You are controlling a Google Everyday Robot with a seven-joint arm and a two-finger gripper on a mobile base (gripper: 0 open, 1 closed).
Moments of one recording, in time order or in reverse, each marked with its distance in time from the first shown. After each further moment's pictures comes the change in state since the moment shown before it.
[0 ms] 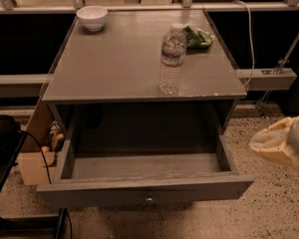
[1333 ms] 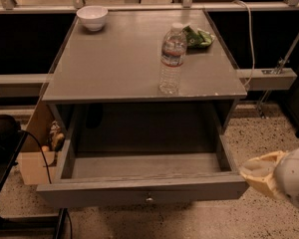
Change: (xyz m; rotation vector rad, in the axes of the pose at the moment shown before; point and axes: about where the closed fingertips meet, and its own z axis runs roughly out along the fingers) arm 0.022 0.043 0.028 0.072 -0.037 0.171
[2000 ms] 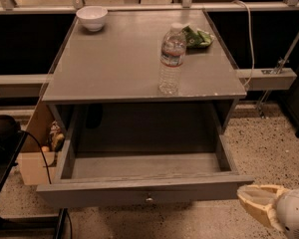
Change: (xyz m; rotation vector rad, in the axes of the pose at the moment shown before) arm 0.061 0.022 0.038 -0.026 -0.173 0.226
